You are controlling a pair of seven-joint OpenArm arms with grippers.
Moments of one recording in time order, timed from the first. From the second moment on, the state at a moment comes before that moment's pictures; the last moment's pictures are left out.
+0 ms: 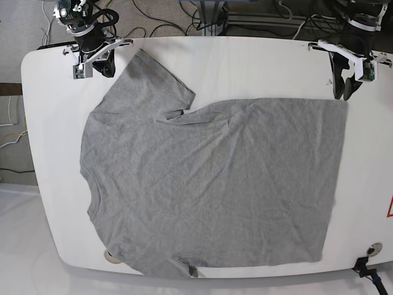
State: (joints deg) left arm 46.4 -9.5 -30.4 134.1 -21.7 -17.0 25.0; right arm -42.5 17.1 13.3 114.3 29.1 9.0 -29.3
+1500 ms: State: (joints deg) left arm 21.3 -8.2 -32.1 102.5 -26.2 -16.0 25.8; right arm -37.1 15.6 15.7 110.3 29.0 9.1 -35.9
